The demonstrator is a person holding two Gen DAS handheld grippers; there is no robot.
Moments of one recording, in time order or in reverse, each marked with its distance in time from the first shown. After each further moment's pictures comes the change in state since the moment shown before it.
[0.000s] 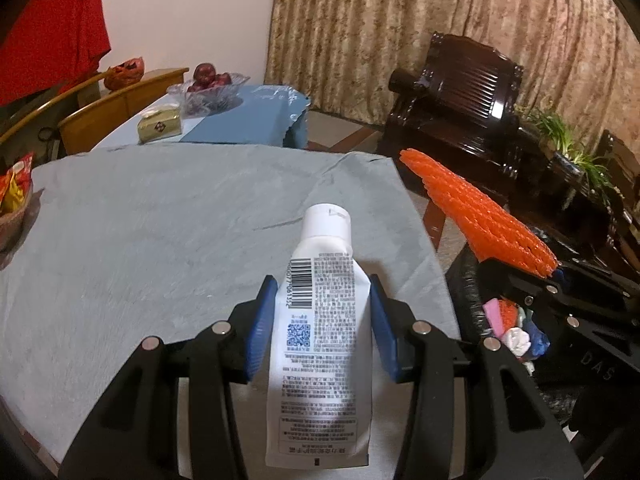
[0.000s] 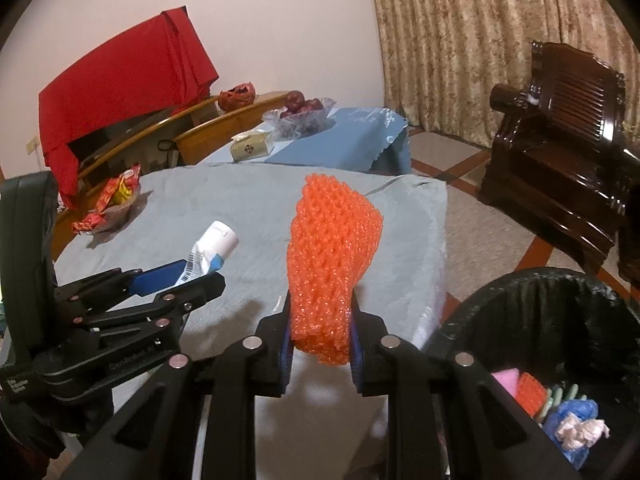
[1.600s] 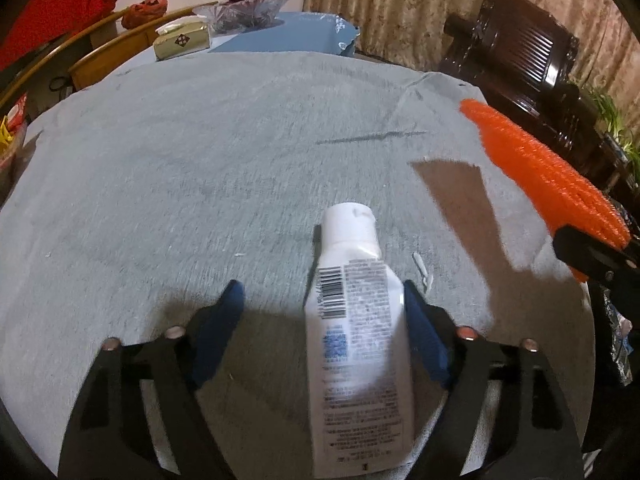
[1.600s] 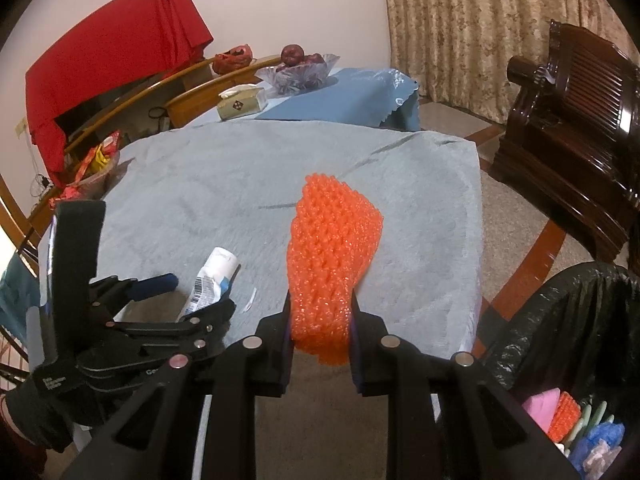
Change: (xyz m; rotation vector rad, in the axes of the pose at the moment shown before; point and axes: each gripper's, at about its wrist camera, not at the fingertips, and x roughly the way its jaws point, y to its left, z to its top) left arm 0.108 0.063 -0.033 -0.069 0.211 0.109; right arm 0.105 0.001 -0.005 -0.022 0.137 0.008
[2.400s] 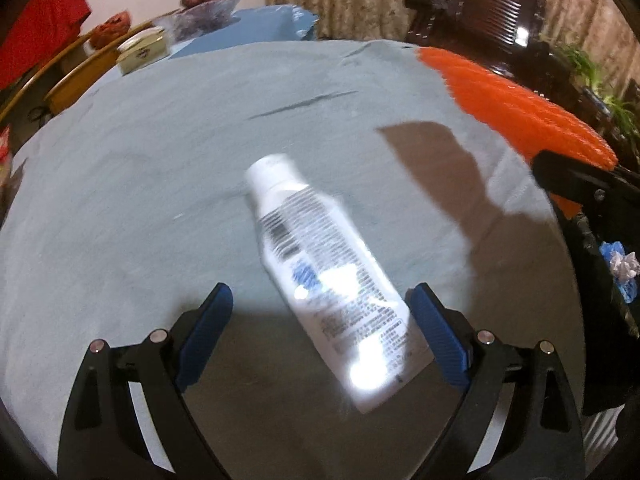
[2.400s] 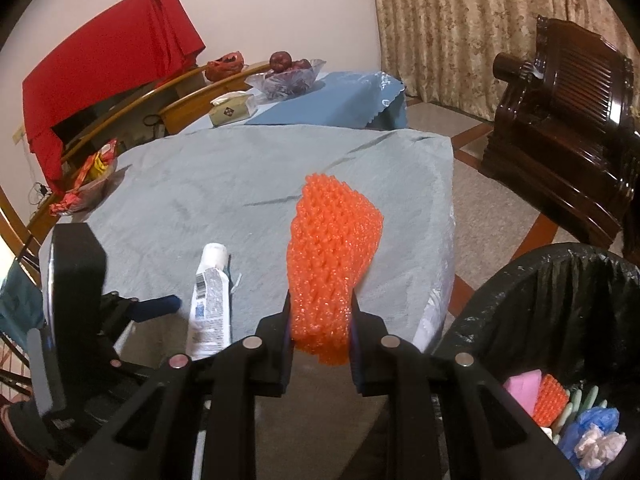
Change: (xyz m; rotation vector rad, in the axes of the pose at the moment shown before) left arm -0.012 -0.035 -0.029 0.109 0.056 -0.004; right arm -0.023 -0.015 -0.010 0.027 -0.018 -0.008
